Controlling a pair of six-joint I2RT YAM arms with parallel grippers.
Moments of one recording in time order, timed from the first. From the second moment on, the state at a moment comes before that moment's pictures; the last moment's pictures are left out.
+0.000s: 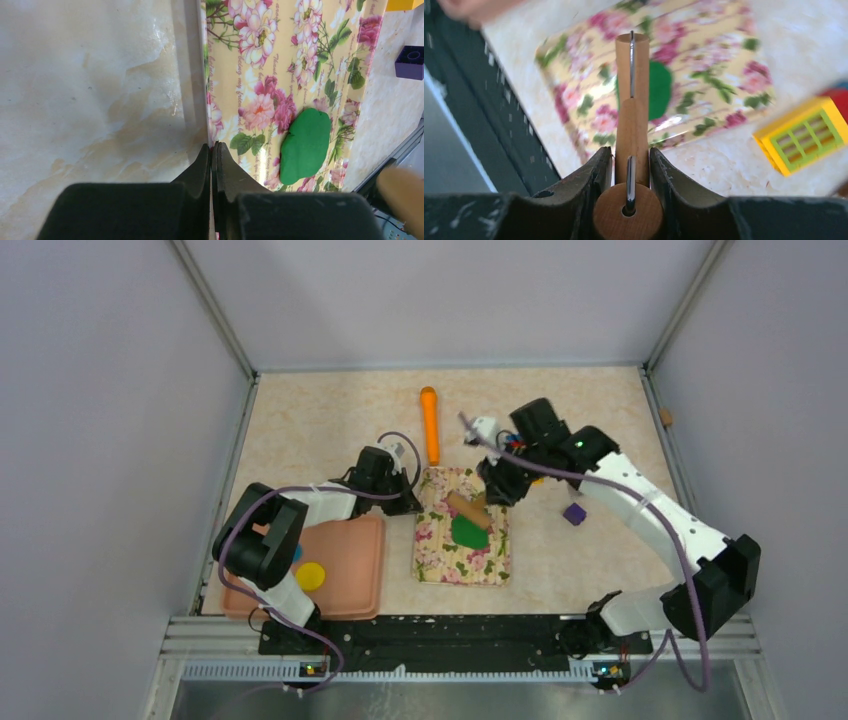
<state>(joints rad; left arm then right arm) -0.45 1.67 0.77 0.08 0.35 -0.62 0.74 1.35 1.31 -0.99 -0.33 -0.43</state>
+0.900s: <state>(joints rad) -0.45 1.66 0.76 0.07 0.34 -0.63 0.40 1.58 1.16 -0.67 -0.49 0.27</state>
